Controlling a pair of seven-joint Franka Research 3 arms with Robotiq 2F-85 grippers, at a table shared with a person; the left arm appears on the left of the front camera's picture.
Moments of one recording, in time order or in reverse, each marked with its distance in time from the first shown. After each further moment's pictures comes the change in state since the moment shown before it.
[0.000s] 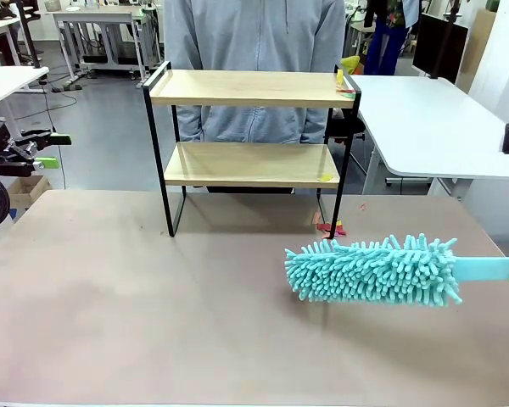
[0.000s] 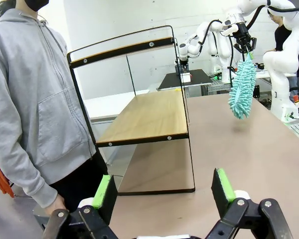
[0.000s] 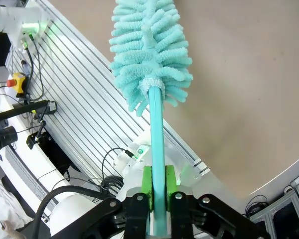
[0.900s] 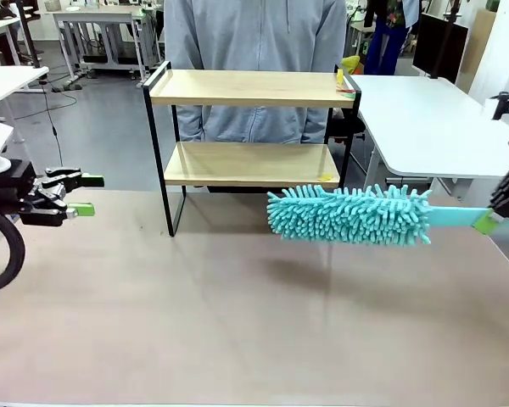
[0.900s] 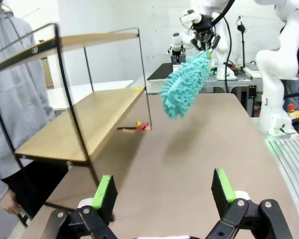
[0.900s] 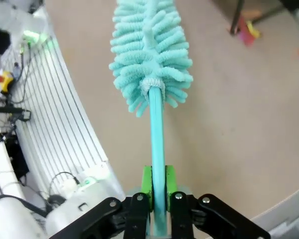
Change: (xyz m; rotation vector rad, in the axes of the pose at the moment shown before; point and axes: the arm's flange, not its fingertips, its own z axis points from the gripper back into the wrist) left arm 0.027 -0.177 -0.113 0.046 0.062 0.080; right arm 0.048 -0.098 0.008 -0.016 -0.227 0.335
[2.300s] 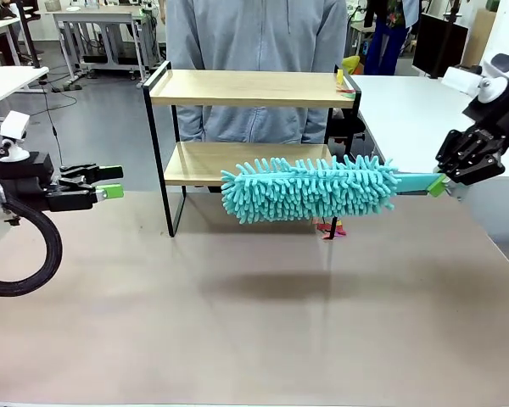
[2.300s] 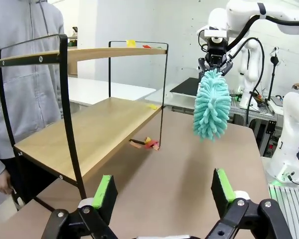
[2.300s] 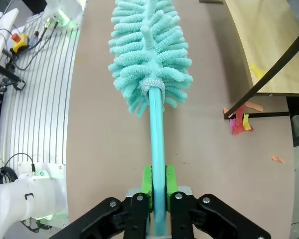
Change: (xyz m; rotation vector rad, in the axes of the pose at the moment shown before) left arm 0.034 -0.024 -0.041 0.162 -0.046 0.185; right arm 0.055 -0.056 -0.002 0.067 -0.144 0.433
